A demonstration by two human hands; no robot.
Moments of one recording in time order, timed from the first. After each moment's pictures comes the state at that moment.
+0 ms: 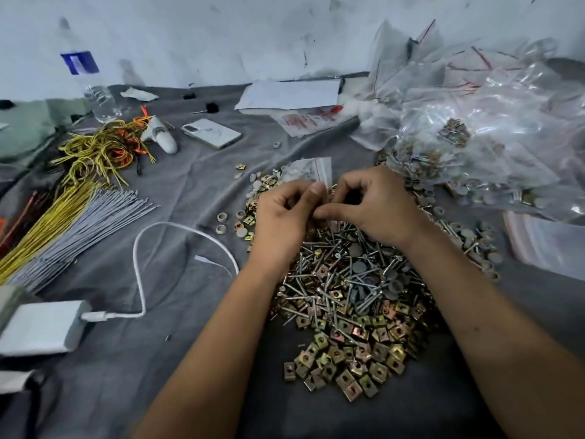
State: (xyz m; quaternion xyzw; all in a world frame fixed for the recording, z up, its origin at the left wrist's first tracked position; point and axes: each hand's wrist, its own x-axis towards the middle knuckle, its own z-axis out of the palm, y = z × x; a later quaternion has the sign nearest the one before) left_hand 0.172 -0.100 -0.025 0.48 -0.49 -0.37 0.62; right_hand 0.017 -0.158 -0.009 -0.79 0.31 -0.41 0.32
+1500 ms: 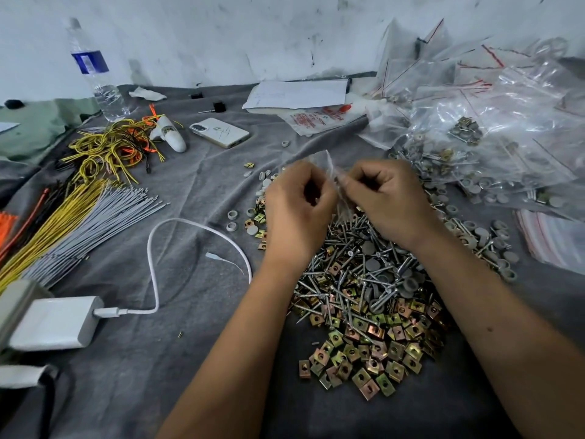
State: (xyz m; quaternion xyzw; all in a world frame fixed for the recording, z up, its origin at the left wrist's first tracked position) left_hand 0.177 -0.100 -0.017 0.54 -0.59 -0.08 0.59; right_hand 0.020 -0.149 -0.005 -0.75 0.34 -0.46 0.33
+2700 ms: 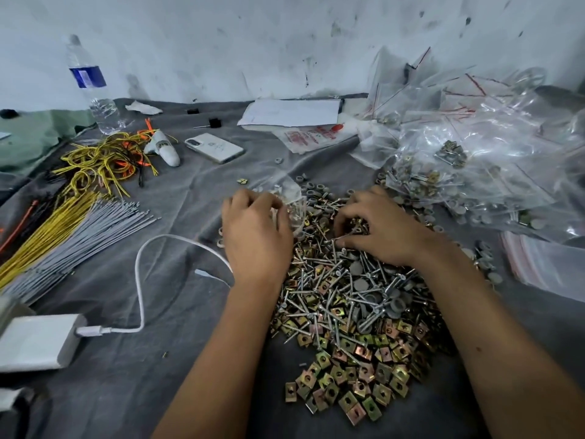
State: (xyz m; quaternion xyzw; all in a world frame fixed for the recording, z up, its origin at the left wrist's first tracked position) left_hand 0.196 -0.094 -0.023 0.71 -0.53 0.08 0.46; right_hand 0.002 -0.164 -0.005 -0.88 0.43 -0.14 0.16
